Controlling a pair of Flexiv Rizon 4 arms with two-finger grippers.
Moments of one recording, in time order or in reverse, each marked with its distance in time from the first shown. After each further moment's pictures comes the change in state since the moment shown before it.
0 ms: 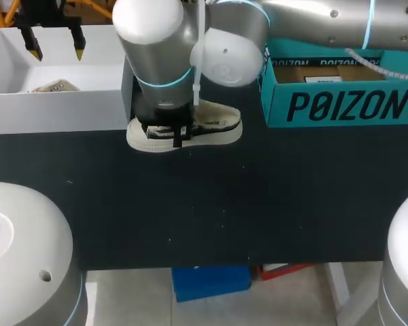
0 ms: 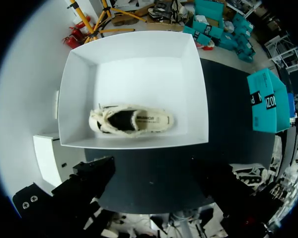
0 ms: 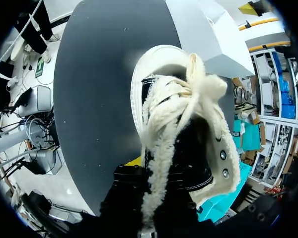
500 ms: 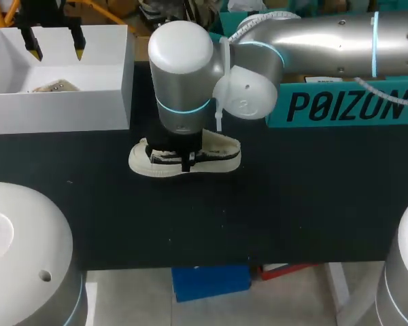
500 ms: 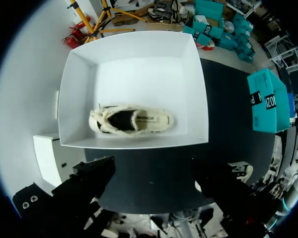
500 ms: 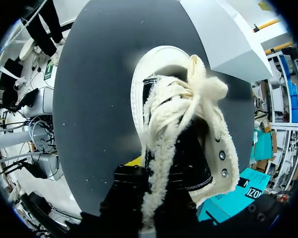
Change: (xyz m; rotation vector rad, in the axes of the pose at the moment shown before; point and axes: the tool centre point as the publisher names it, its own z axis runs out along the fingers) left arm 0.000 0.000 0.000 0.000 0.000 0.000; right arm 0.035 0.000 0.062 -0.101 0.090 -0.018
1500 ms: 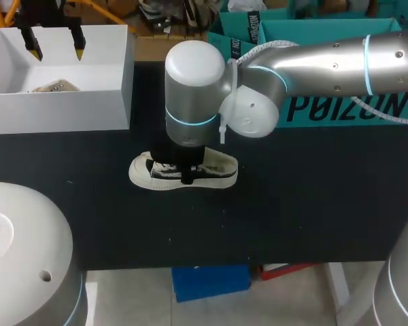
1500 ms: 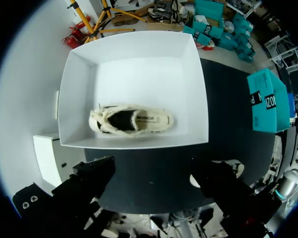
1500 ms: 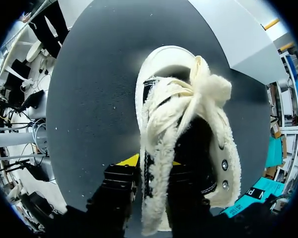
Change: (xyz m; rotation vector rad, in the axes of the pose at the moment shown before) left arm 0.000 0.000 0.000 0.000 0.000 0.000; right arm 0.016 0.004 0.050 -0.060 0.087 -0.012
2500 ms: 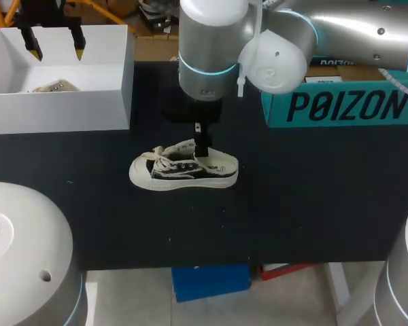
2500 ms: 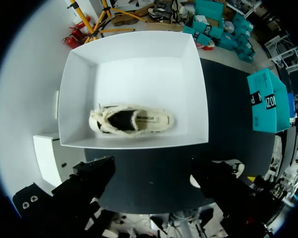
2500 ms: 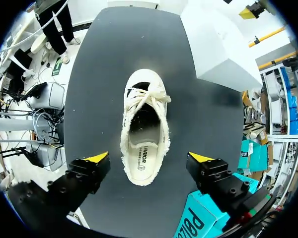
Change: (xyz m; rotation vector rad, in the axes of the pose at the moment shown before) left arm 0.000 0.000 0.000 0.000 0.000 0.000; right arm -0.039 -0.021 -0.113 -0.018 -0.079 -0.078
